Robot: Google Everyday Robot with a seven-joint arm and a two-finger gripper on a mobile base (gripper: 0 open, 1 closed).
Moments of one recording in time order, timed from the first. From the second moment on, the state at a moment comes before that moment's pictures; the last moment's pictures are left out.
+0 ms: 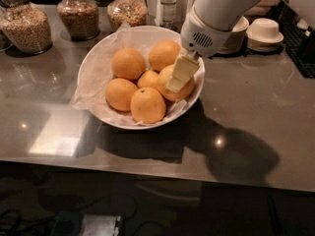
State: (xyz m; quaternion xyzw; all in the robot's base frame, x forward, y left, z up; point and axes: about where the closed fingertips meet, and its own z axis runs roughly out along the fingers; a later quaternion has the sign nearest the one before) arm 0.541 -0.048 0.927 -0.58 0.79 0.07 0.17
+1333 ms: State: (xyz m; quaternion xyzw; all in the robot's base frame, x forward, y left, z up) arm 0.544 -0.037 0.890 -0.56 0.81 0.09 0.13
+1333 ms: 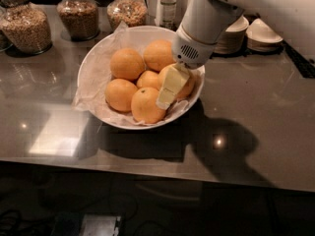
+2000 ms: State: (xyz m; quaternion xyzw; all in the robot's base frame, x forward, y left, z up) arm 0.546 -0.041 0.884 -0.54 0.83 0.09 0.13
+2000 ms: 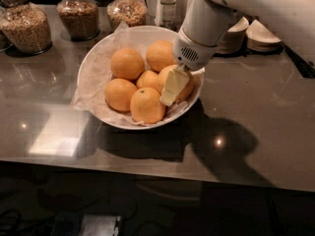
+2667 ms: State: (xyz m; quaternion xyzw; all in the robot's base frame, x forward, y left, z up) arm 0.546 -0.041 0.885 -0.54 0.83 0.09 0.13
